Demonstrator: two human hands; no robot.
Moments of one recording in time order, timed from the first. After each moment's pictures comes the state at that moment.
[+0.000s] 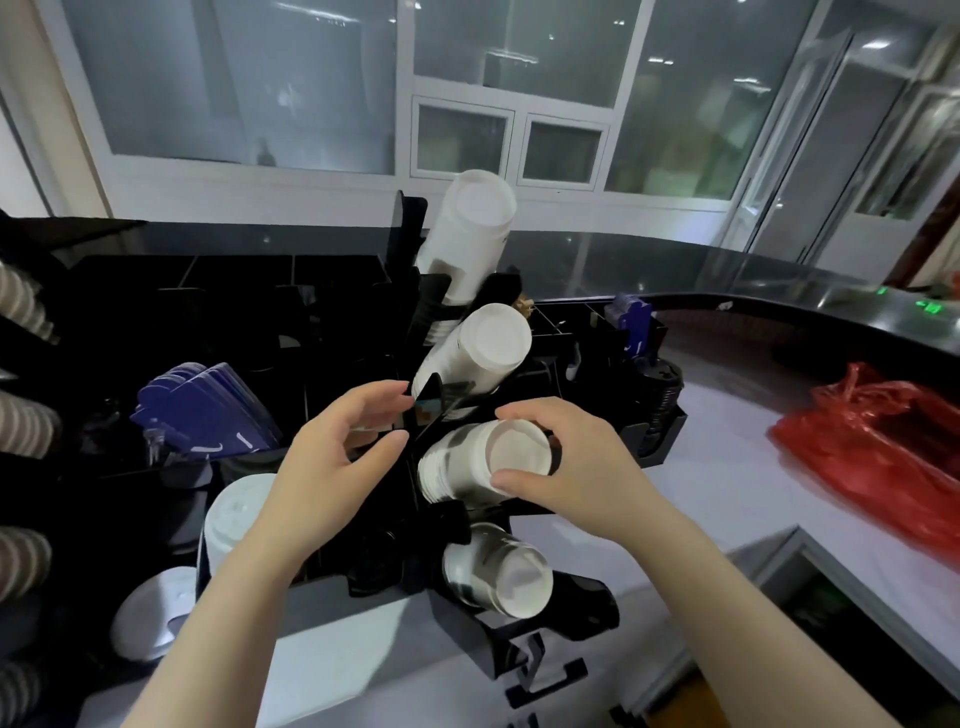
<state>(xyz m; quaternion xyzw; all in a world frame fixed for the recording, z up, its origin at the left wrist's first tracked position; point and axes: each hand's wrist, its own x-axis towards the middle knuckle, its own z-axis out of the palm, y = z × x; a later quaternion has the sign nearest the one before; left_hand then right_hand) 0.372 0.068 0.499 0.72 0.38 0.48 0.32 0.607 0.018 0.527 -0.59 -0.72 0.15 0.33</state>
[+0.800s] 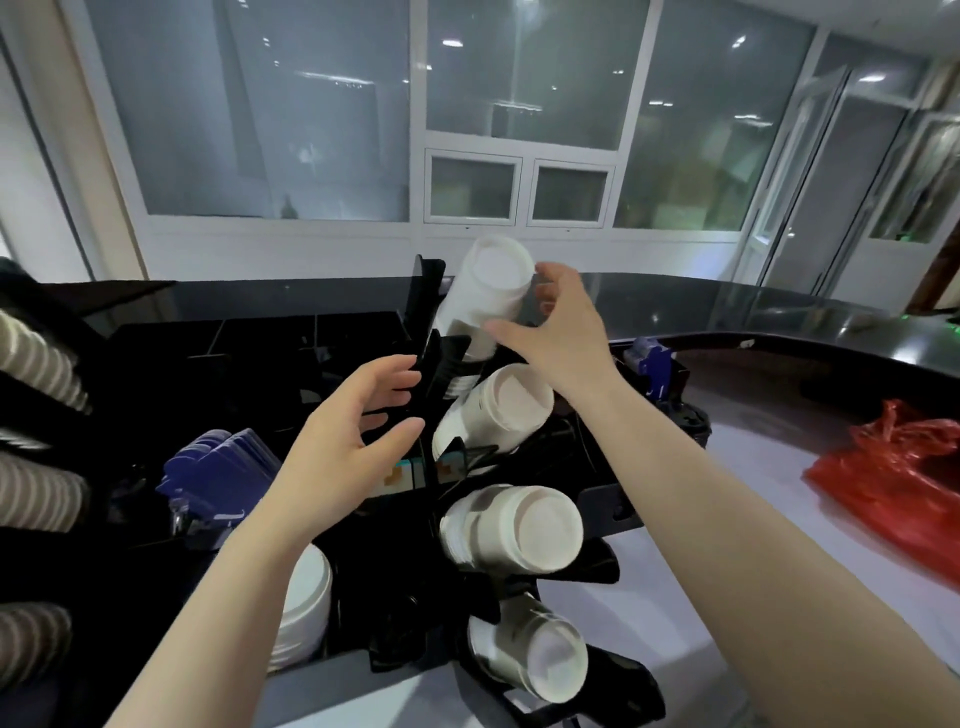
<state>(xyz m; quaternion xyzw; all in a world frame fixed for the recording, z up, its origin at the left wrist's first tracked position) 0.364 0.113 0.548 0.76 0.35 0.47 0.27 0.587 0.140 0.615 -0.60 -0.60 0.12 0.52</state>
